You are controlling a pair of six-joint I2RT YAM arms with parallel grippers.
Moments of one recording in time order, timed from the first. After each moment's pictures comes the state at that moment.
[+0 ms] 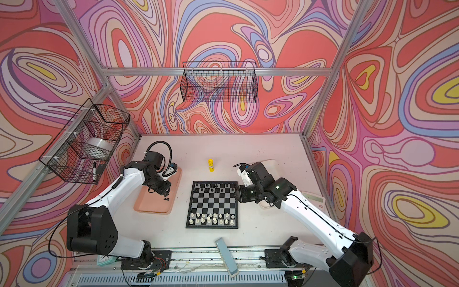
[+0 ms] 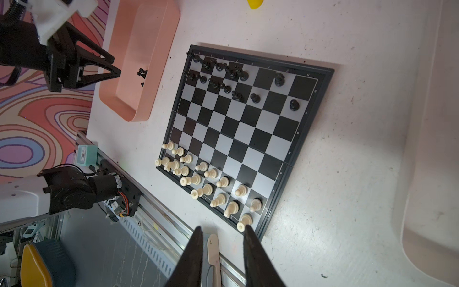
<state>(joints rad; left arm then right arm) -0.11 1.47 1.08 -0.97 0.03 0.42 0.63 1.14 1.01 -0.80 -0.30 0.48</state>
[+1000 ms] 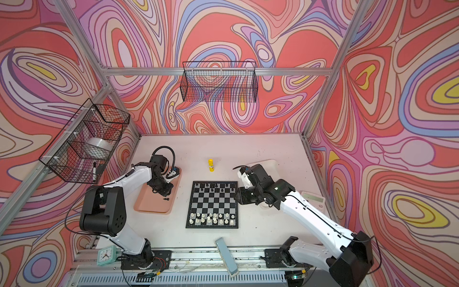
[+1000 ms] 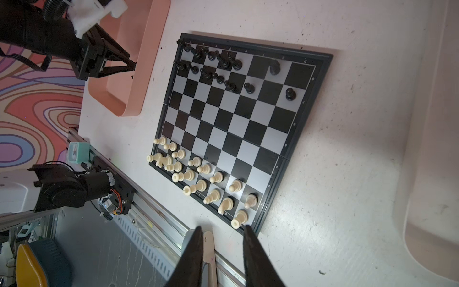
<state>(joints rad) -0.08 1.66 1.05 -0.84 0.00 0.44 0.63 1.14 0.98 -0.79 -0.30 0.48</state>
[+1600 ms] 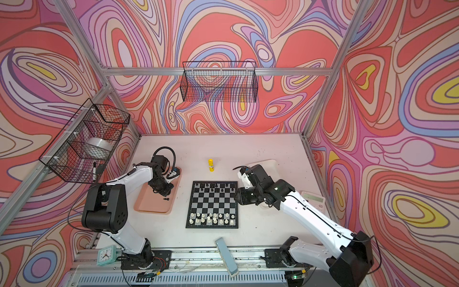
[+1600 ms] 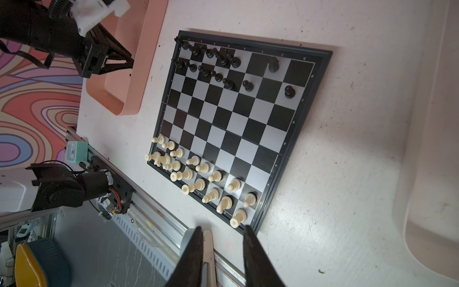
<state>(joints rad) -0.08 1.69 1.05 -0.82 -0.02 0.44 0.63 1.13 0.97 -0.79 -0.30 0.48</state>
